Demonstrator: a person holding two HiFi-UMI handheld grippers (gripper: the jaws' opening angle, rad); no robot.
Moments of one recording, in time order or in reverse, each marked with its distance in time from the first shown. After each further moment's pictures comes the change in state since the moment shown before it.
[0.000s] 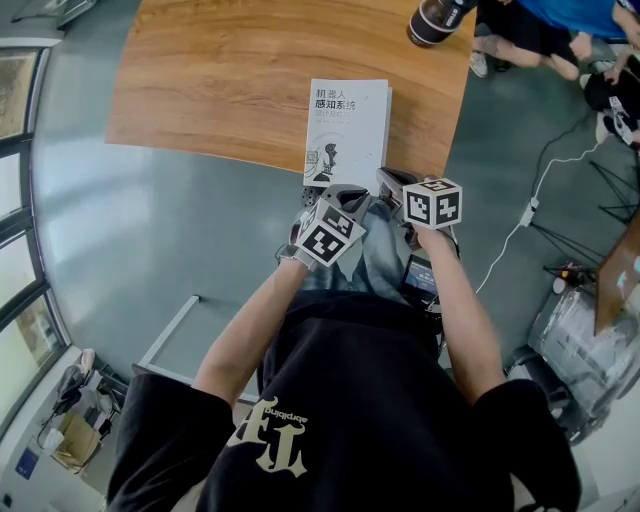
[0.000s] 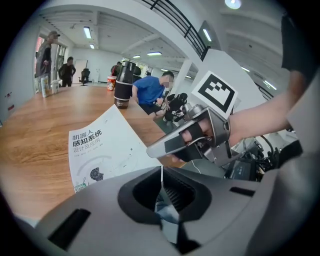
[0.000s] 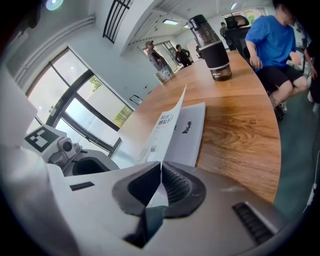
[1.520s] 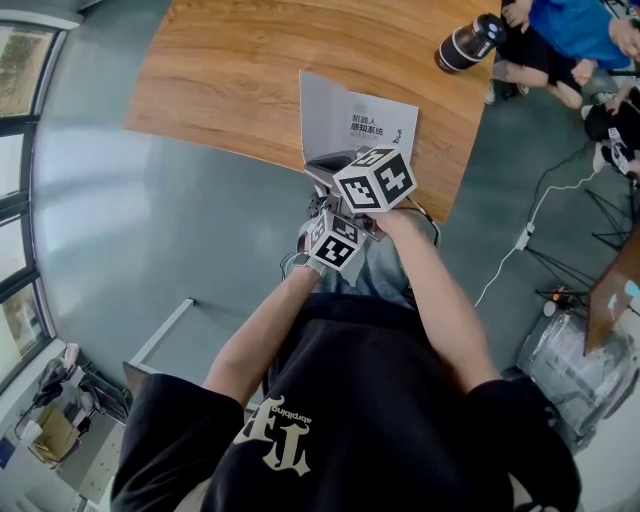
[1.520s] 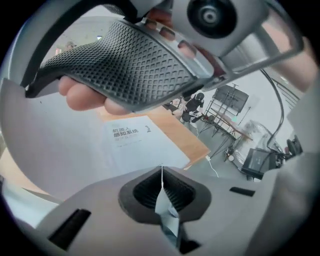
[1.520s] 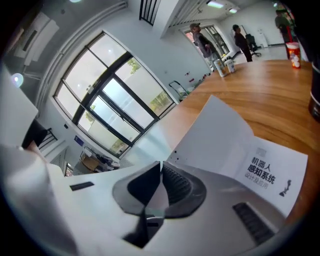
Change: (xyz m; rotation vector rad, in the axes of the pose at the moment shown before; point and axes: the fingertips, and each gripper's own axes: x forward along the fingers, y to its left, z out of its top) left arm -0.022 0.050 -0.046 -0.066 -0.020 0.196; right arm 0.078 0.216 0.074 -0.310 0.164 0.327
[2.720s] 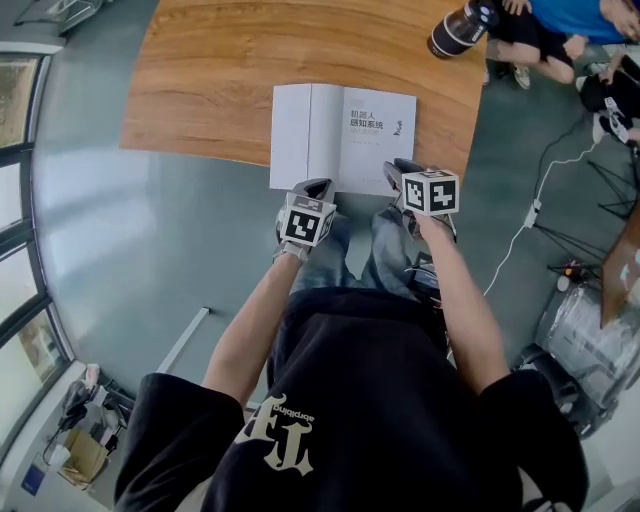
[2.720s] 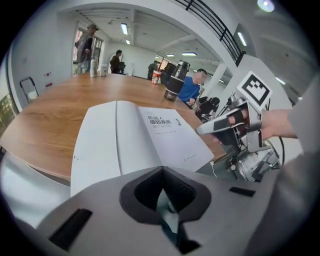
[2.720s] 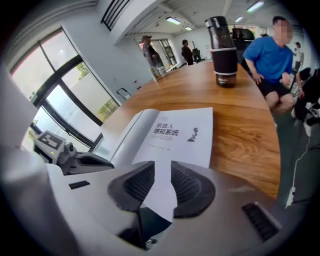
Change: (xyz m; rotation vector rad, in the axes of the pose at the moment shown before) left arm -0.023 0.093 -0.031 -0.201 0.062 0.035; right arm -0.077 -0.155 -0.115 0.302 -0.097 -0.538
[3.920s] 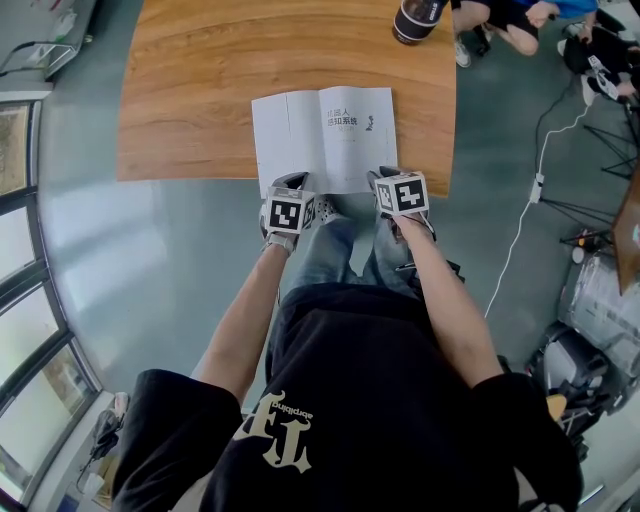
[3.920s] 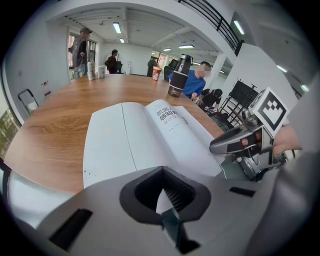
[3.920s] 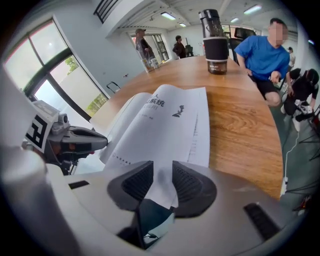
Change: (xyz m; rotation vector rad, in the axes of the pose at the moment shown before) left arm 0.007 0.033 0.012 0.064 0.055 0.058; right arm 0.018 -0.010 -0.050 0.040 0.049 -0.121
